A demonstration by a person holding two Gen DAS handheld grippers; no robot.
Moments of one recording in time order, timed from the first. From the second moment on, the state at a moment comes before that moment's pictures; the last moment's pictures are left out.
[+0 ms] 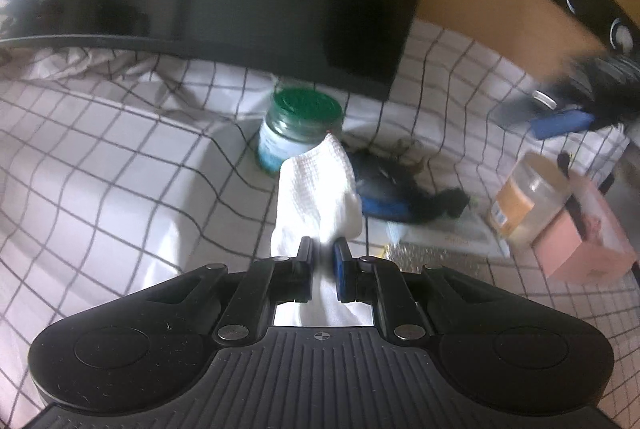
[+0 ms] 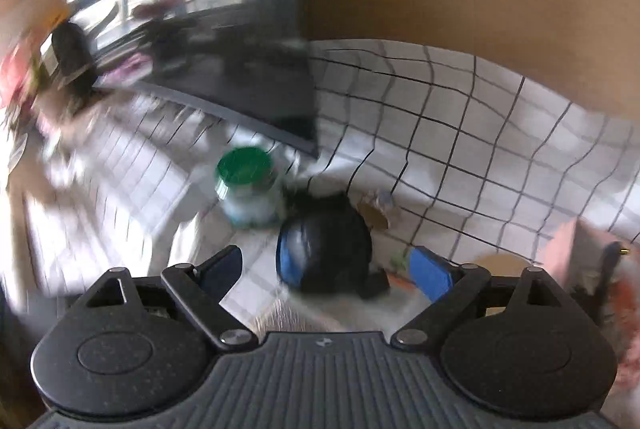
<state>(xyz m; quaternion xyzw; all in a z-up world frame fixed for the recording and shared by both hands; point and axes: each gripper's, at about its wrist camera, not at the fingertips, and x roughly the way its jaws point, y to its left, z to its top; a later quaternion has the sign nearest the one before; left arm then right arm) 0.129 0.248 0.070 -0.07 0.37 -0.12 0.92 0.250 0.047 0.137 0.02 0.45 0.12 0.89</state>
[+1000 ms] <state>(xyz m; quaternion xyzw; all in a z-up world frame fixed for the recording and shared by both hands) 0.210 0.242 0.167 0.01 0.26 -0.13 0.96 0.317 0.008 0.156 0.10 0.42 0.03 0.90</state>
